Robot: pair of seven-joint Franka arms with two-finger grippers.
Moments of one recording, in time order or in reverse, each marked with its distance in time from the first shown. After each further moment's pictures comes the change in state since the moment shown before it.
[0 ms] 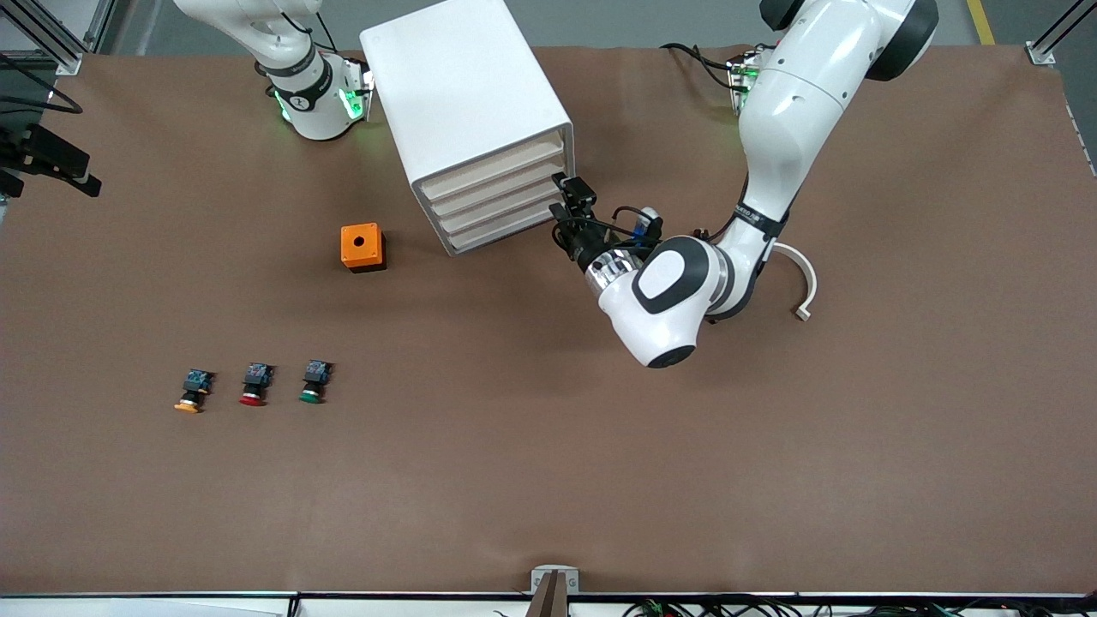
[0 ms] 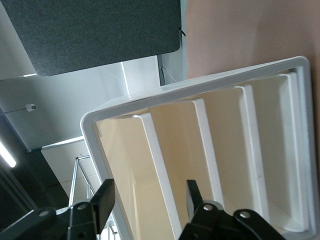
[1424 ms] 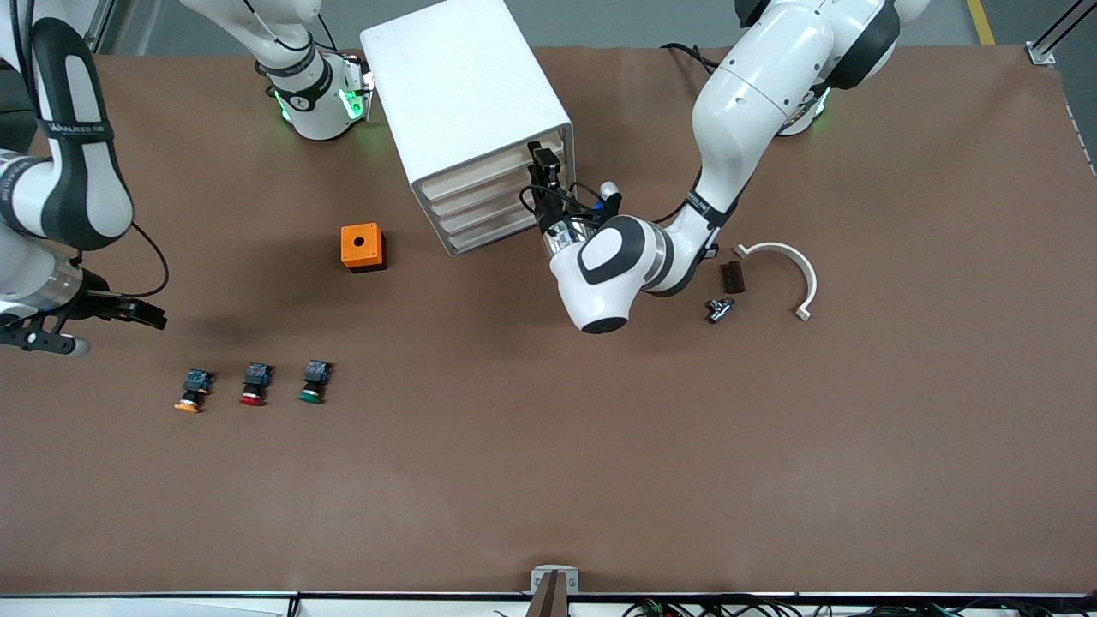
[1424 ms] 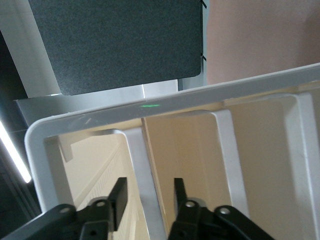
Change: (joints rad) left arm -0.103 0.054 -0.044 -0.017 -0.001 -0.006 -0.025; right arm -0.206 0.311 -0.006 -0.485 -0.043 0.847 -0.017
